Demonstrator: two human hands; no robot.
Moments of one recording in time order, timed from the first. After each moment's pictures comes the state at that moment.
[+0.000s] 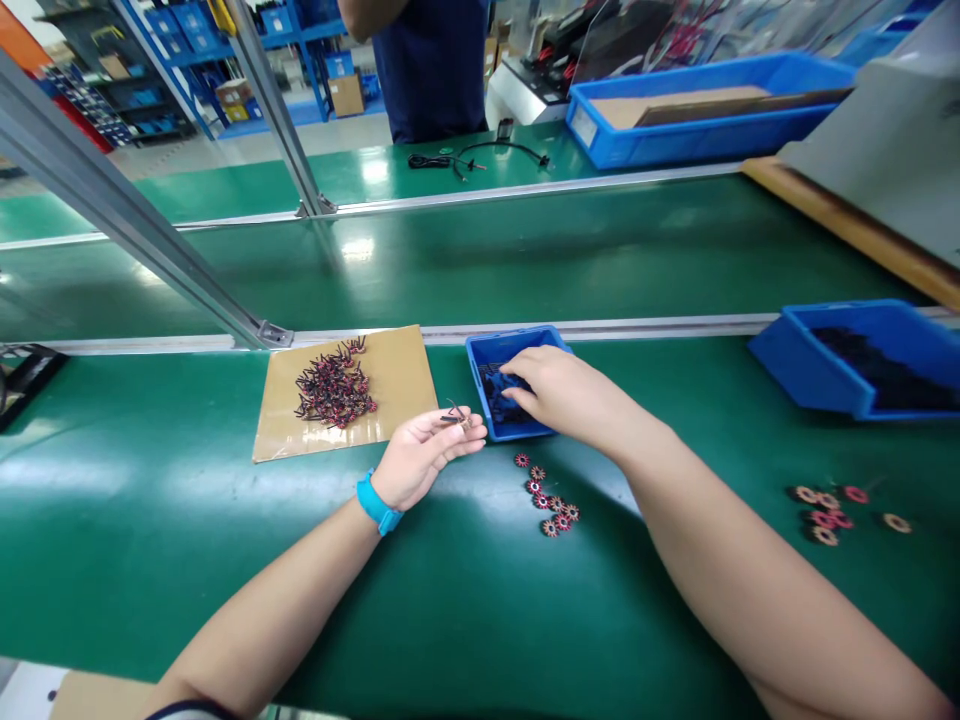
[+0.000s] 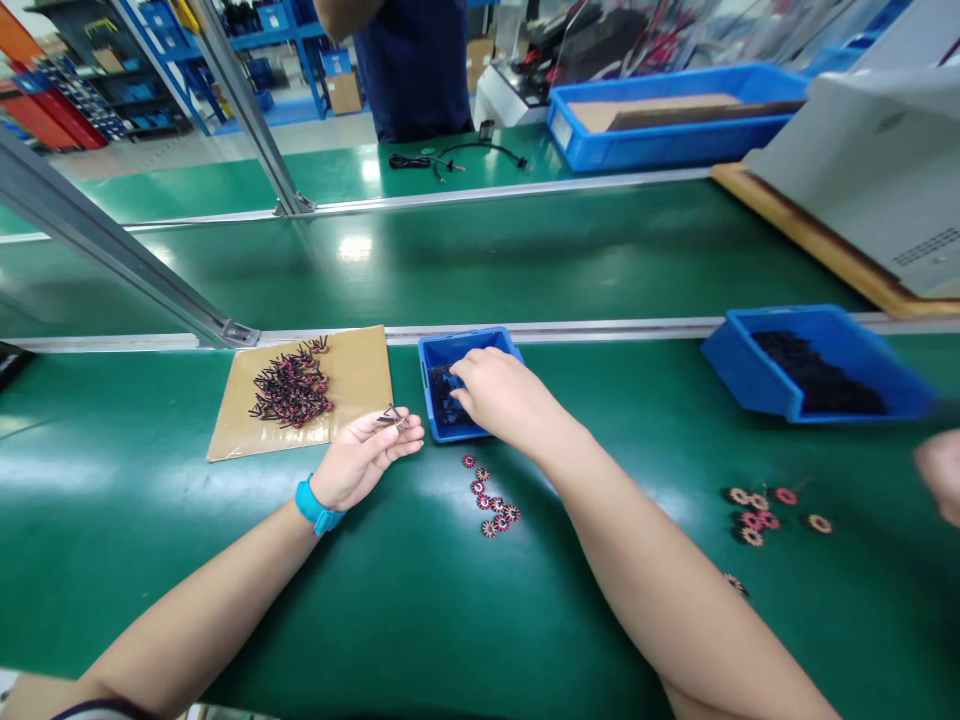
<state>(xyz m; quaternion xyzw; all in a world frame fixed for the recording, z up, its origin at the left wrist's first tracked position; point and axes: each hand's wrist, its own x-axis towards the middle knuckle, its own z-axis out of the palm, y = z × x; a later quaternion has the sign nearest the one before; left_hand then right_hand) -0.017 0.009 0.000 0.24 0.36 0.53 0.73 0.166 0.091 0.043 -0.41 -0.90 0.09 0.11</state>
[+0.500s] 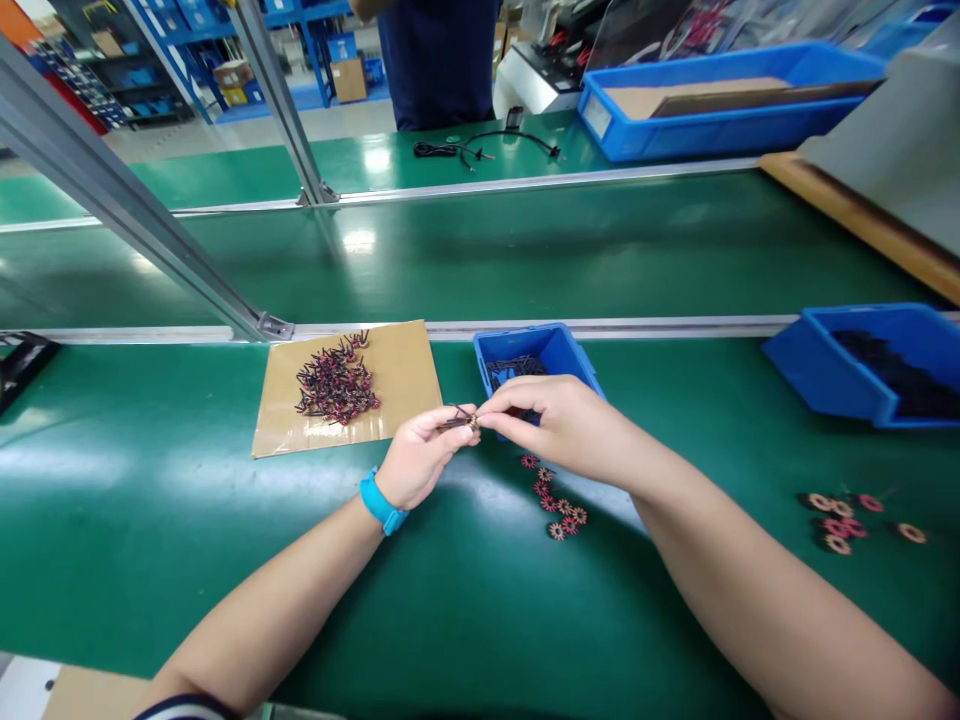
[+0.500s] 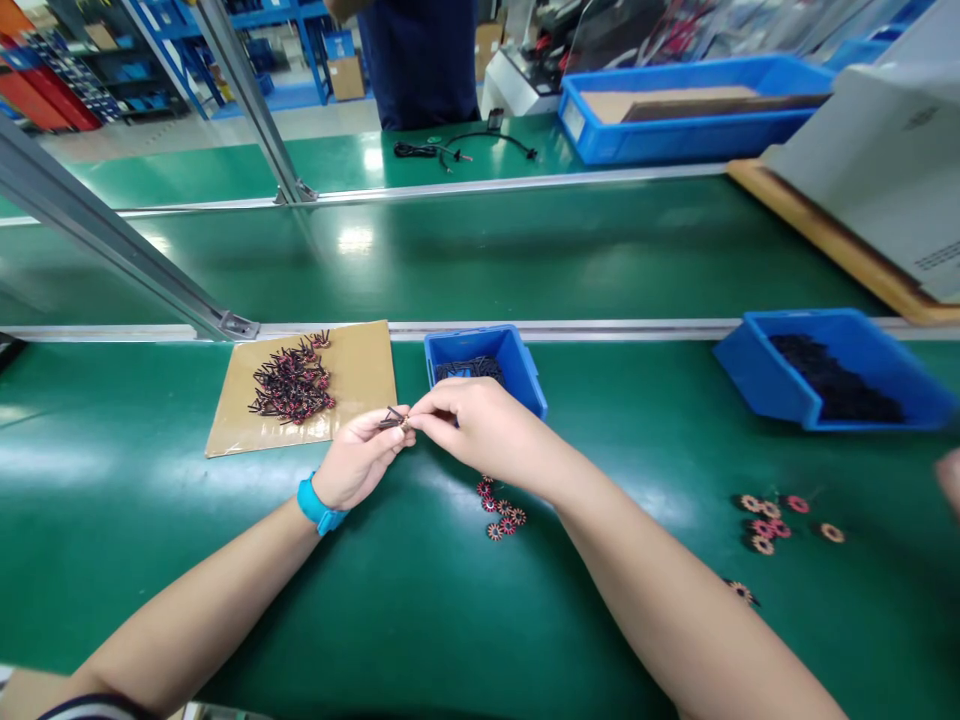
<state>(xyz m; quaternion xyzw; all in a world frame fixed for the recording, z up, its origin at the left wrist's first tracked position) -0.014 0.012 -0.001 0.24 0.37 0.56 0.70 0.146 0.059 0.069 -0.35 -0.86 0.32 0.20</state>
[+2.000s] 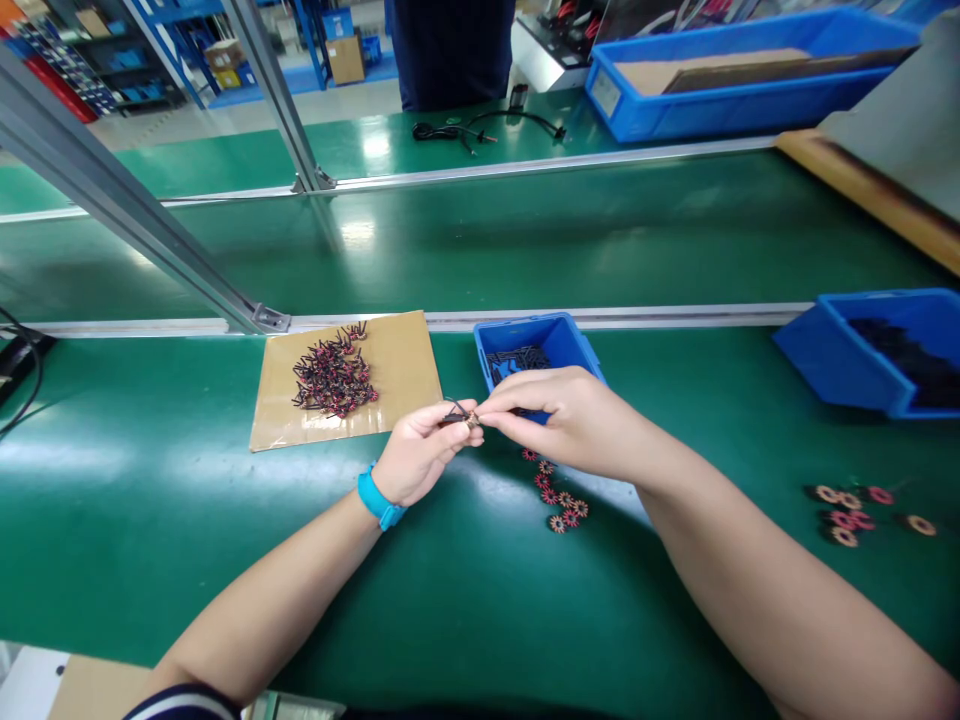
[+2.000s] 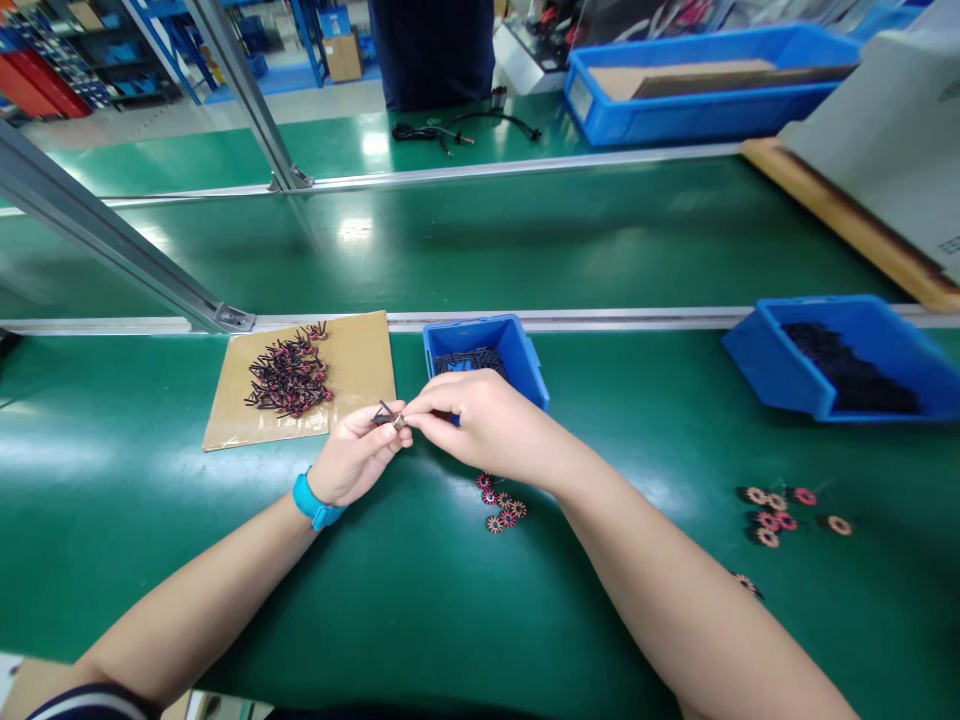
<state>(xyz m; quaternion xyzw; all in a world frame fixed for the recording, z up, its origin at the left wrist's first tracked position) -0.016 0.009 0.004 0.23 0.33 0.55 0.73 0.149 0.058 0.068 -0.26 -0.88 0.30 0.27</state>
